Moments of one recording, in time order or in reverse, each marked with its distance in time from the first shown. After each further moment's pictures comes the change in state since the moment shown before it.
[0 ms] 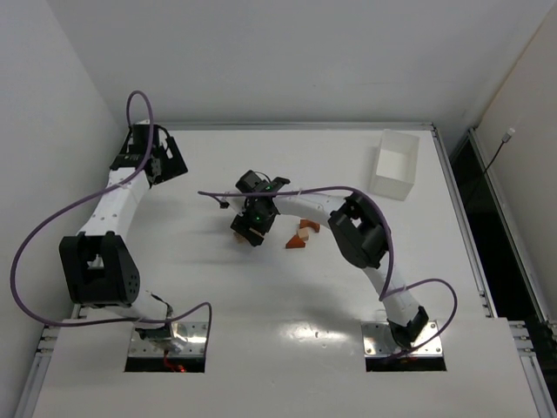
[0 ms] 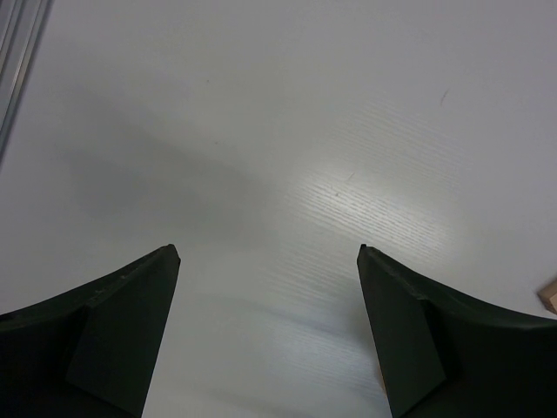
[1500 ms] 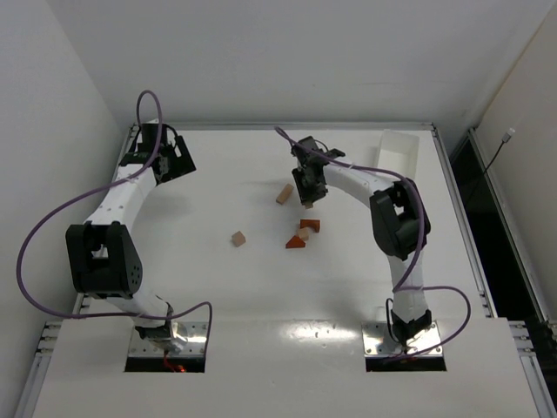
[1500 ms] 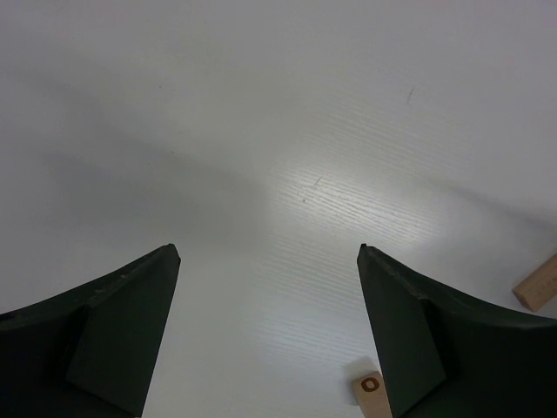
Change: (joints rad) left arm -0.035 0.071 0.012 0.052 0.039 -0.024; right arm -0.325 -0.170 -0.137 0.003 0.291 0.493
